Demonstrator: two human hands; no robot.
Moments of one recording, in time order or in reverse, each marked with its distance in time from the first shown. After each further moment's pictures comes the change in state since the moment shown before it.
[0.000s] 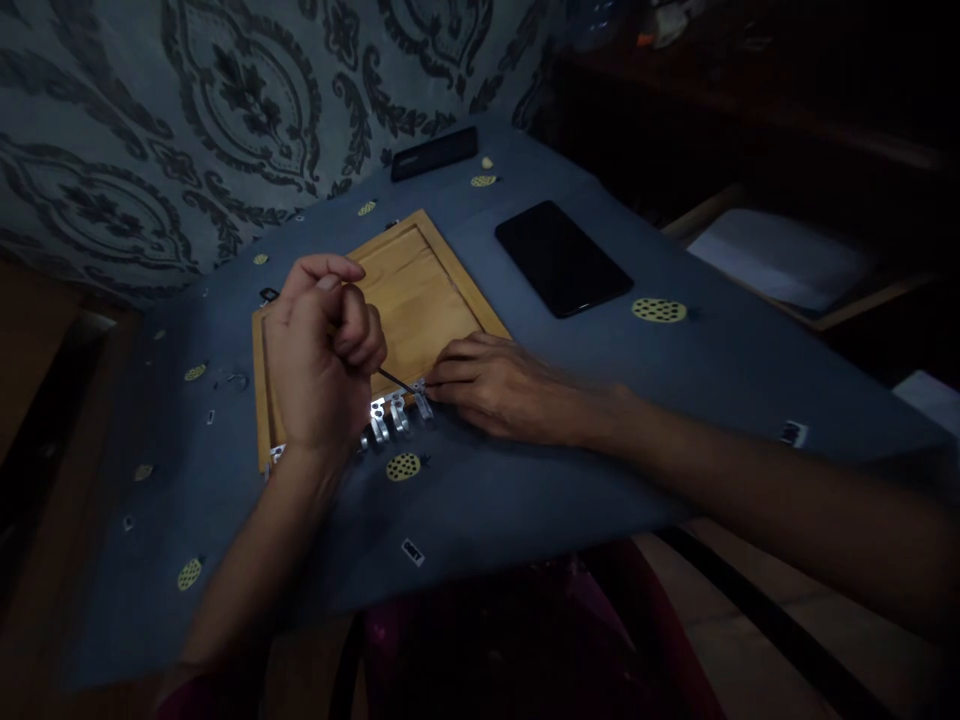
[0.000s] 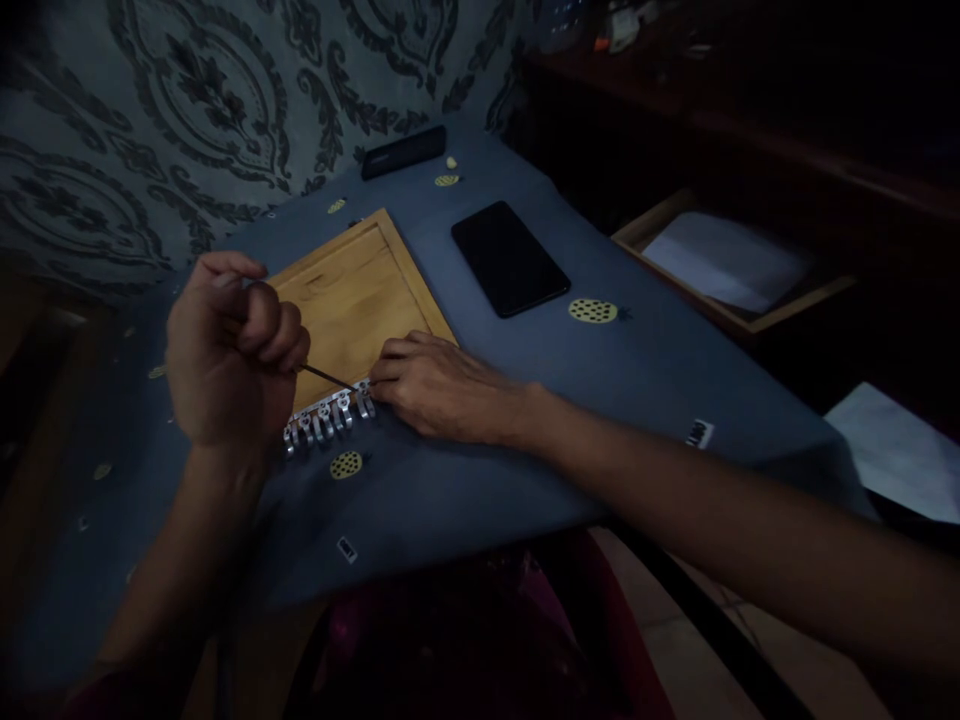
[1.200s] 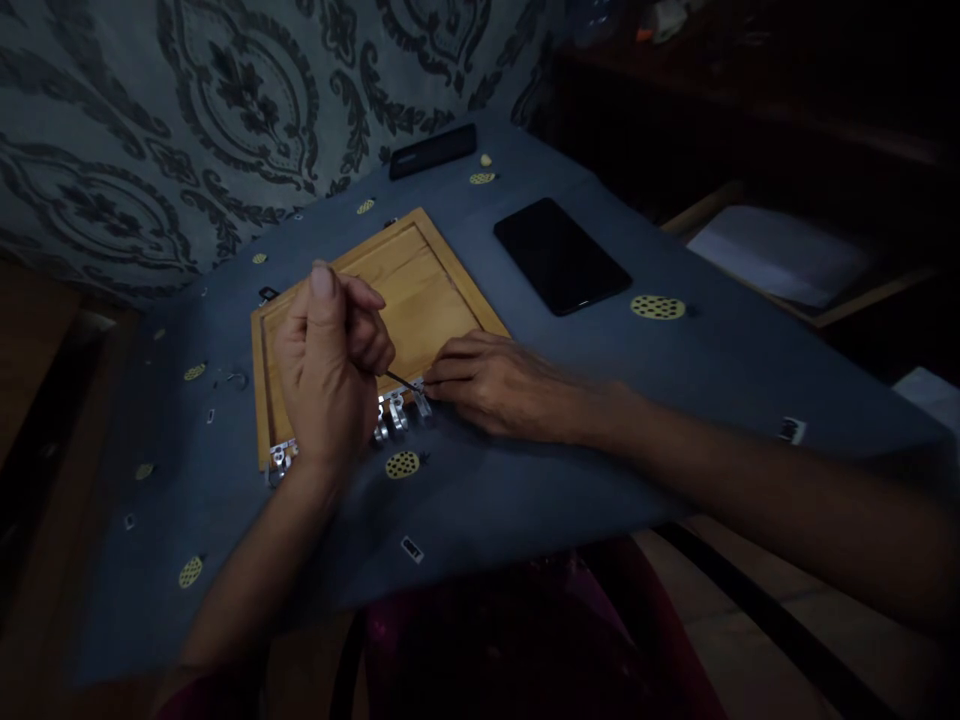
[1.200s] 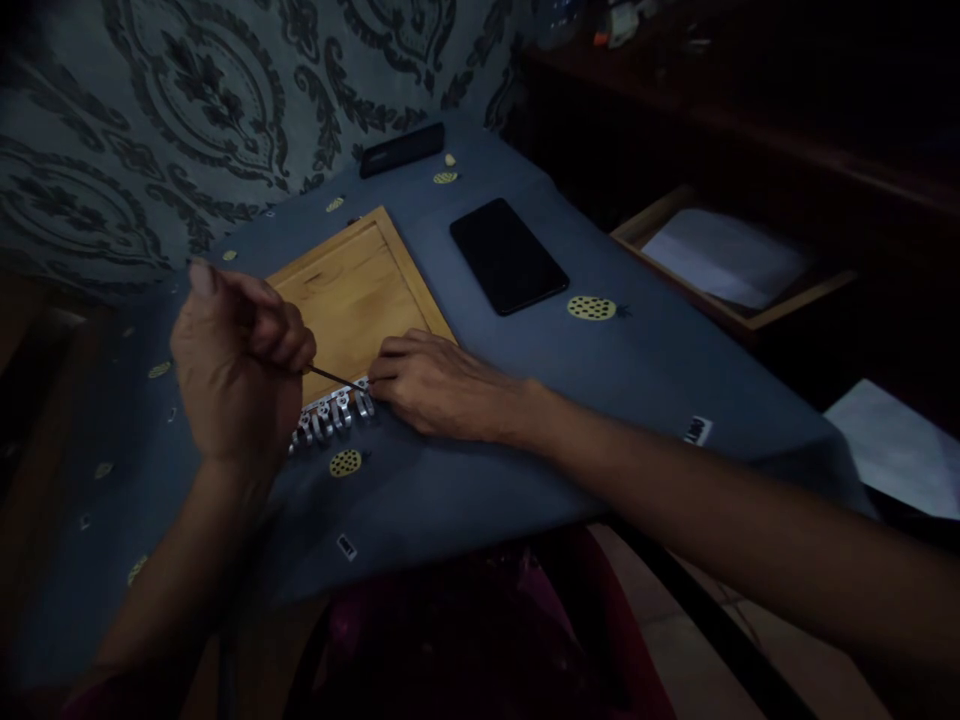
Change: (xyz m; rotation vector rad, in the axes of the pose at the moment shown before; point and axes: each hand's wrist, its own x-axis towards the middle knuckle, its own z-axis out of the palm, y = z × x) left_hand -0.011 -0.008 0.008 0.049 0.030 0.079; right_hand 0.001 0.001 0.003 0.003 0.016 0.006
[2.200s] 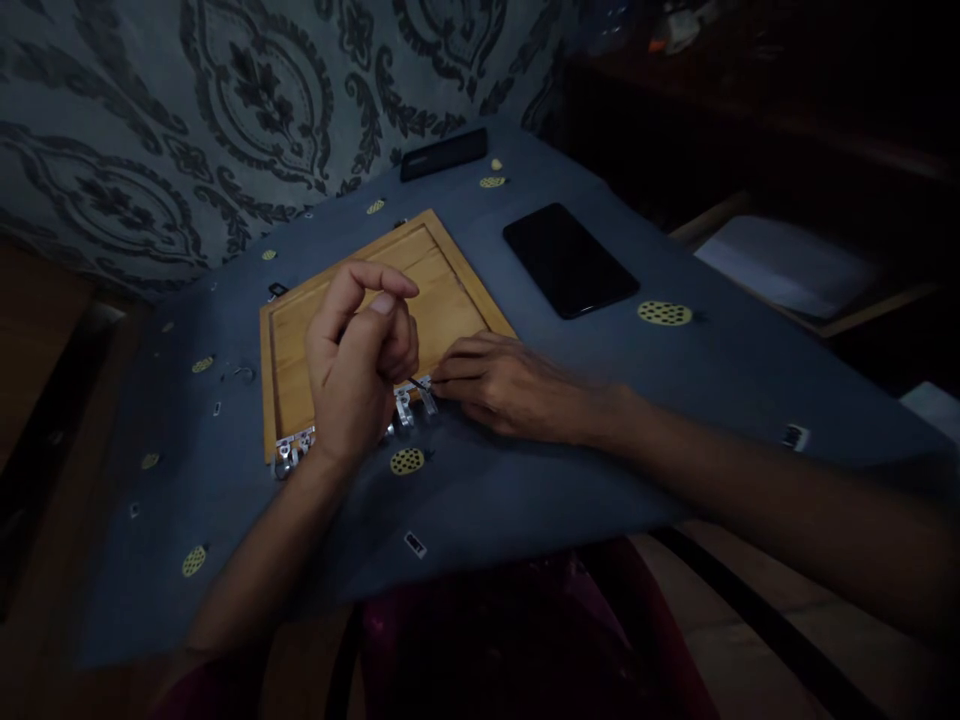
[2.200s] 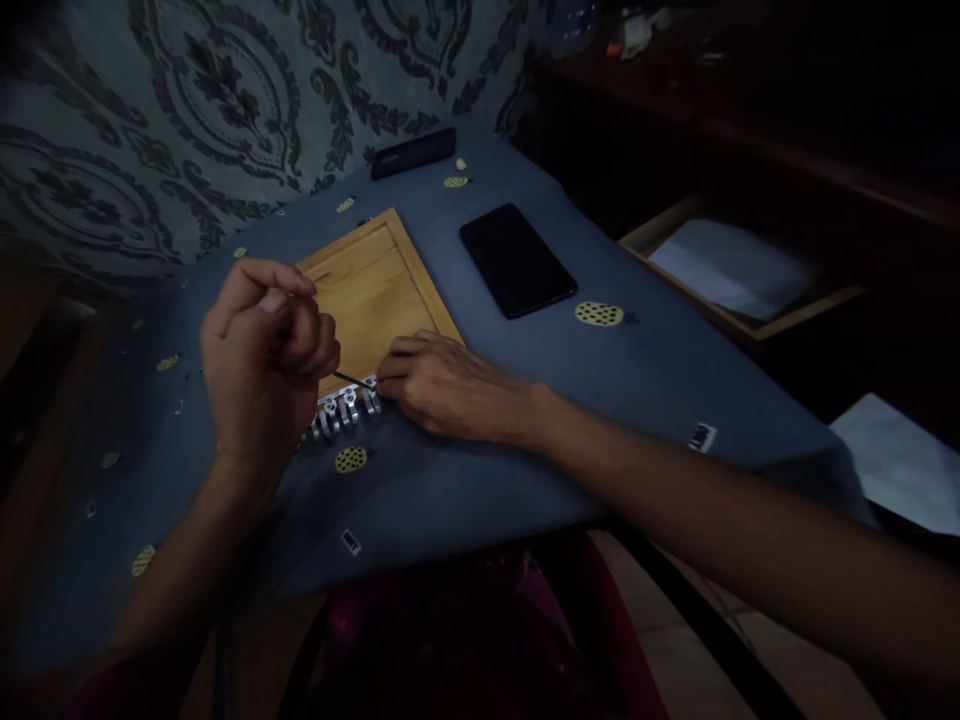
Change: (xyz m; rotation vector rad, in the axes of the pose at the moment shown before) left_hand -0.003 0.003 -0.002 -0.043 -0.156 -0.041; right_hand -0.001 0.001 0.003 -0.017 0.024 -0.020
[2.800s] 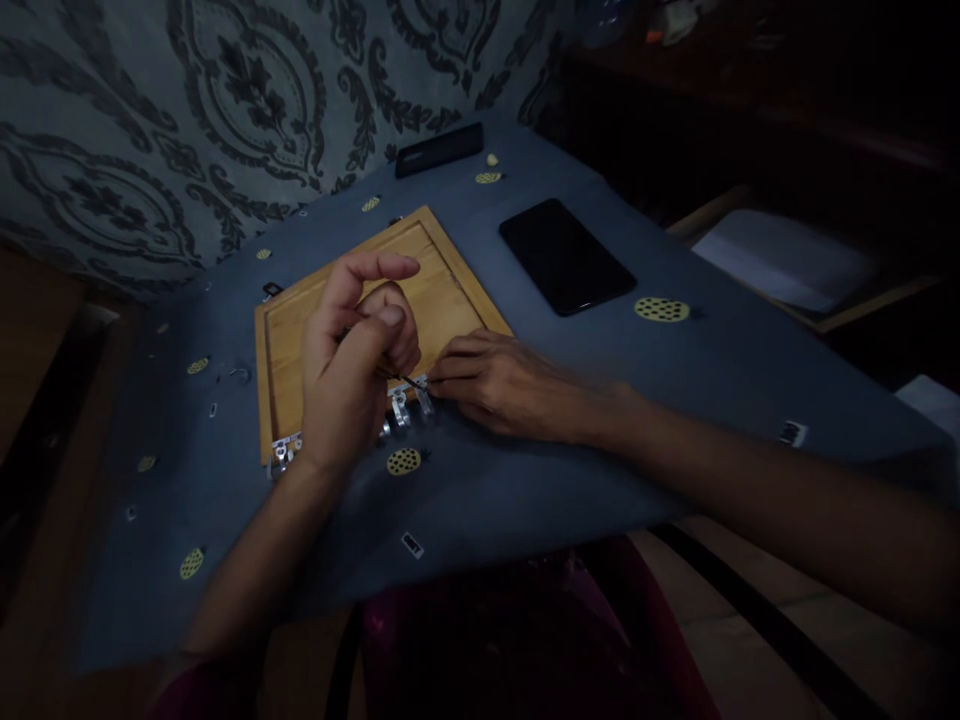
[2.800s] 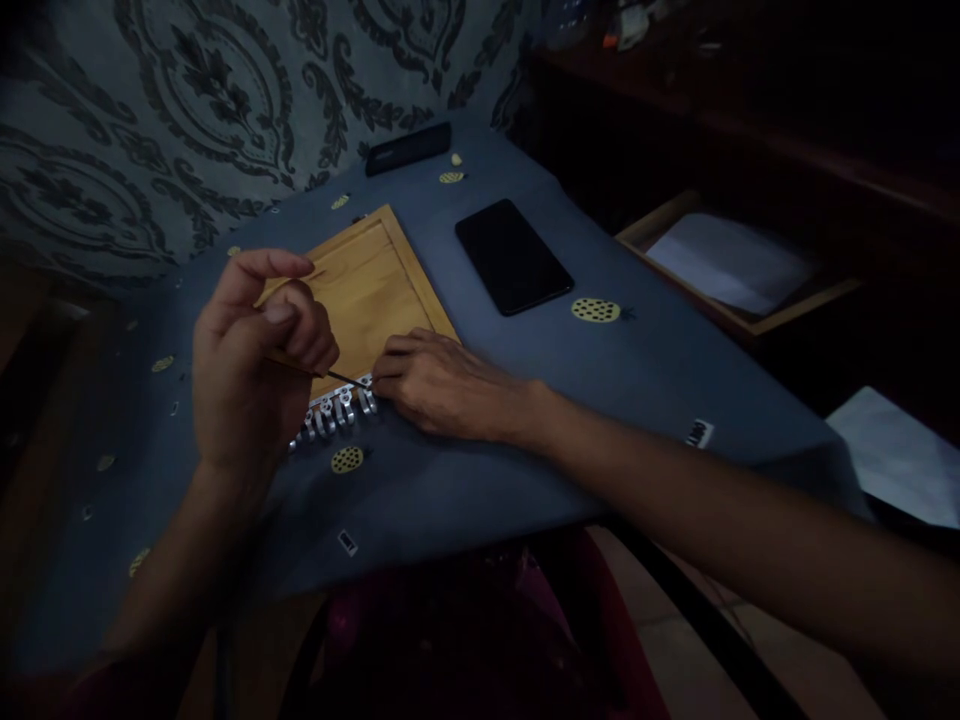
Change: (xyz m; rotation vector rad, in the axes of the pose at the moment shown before) left_hand -0.001 0.005 0.000 0.019 -0.047 -0.060; right_hand 0.001 -0.001 -0.003 -0.015 -0.037 0.004
